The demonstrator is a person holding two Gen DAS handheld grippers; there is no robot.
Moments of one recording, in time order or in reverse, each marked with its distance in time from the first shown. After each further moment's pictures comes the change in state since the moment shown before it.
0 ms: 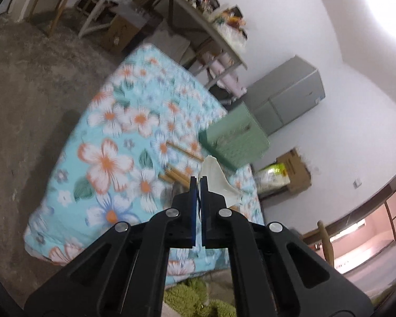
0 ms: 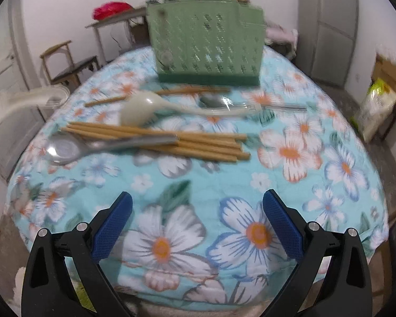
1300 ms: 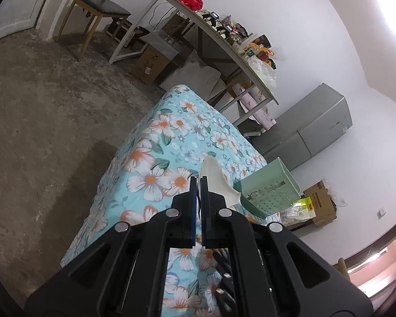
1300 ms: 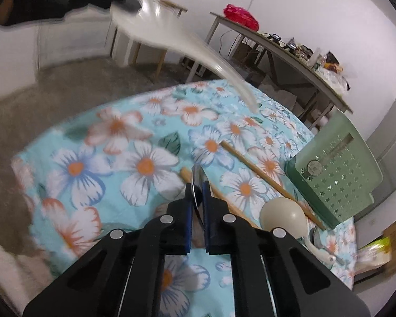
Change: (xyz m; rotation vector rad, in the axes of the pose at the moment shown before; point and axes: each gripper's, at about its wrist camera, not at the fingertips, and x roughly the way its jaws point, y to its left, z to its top) left arm -0.006 0.020 0.062 -0.035 -0.131 0.164; right arm 0.017 0.171 0.035 -0.640 -0.102 0.116
